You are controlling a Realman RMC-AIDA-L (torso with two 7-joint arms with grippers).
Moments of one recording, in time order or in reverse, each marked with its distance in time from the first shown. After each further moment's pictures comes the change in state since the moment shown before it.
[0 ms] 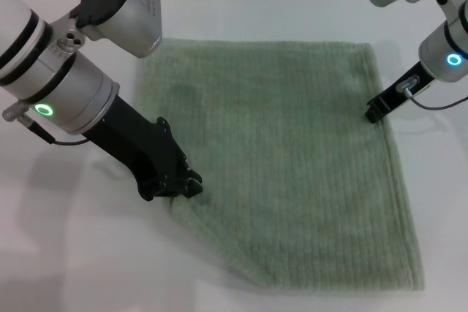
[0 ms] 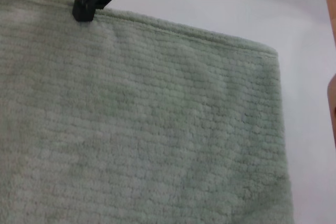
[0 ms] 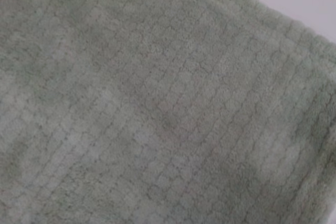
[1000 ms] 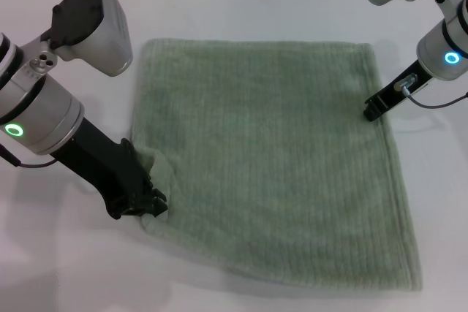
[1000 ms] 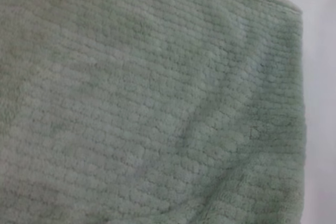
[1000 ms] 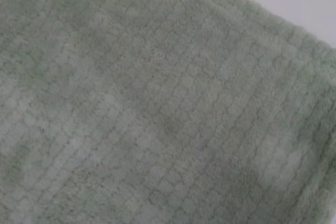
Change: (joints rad) left arm 0.049 -0.001 -0.038 0.002 0.096 0.041 -0.042; right arm 0.006 0.002 0.000 0.002 0.000 0.003 0.000
